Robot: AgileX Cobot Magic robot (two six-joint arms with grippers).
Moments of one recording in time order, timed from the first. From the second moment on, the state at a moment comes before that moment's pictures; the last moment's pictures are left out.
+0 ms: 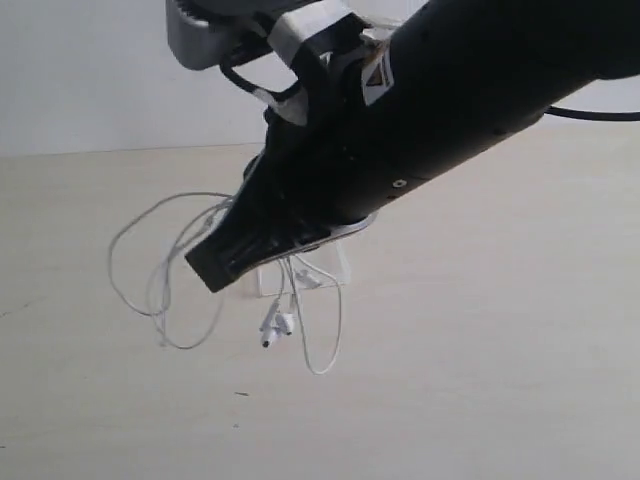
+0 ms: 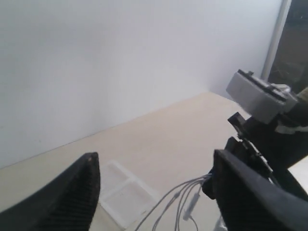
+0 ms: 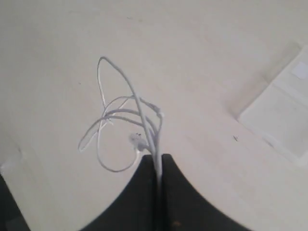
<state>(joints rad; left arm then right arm) 0.00 0.53 -0.75 -0.94 0.69 0.80 0.89 1.45 -1.19 0.18 0.68 -0.14</state>
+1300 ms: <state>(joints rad) 0.00 0.53 -0.75 -0.97 0.84 0.80 0.75 2.19 -1.86 -0.84 1.22 -0.31</state>
